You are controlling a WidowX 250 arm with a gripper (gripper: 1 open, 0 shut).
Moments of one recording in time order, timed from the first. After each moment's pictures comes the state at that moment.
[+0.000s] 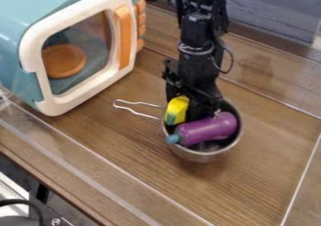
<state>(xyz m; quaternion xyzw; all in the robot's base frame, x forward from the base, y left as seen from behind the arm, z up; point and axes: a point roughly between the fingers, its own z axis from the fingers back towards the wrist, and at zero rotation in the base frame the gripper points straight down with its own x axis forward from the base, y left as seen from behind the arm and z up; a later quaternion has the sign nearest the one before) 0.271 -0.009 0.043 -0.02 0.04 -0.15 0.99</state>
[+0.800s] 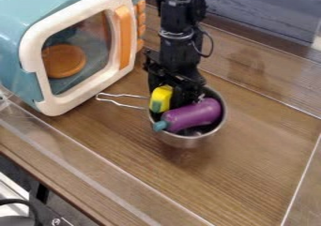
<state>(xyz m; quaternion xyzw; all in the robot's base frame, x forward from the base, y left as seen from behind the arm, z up) 0.269 0.014 0.051 -0.04 0.06 -0.09 0.99</state>
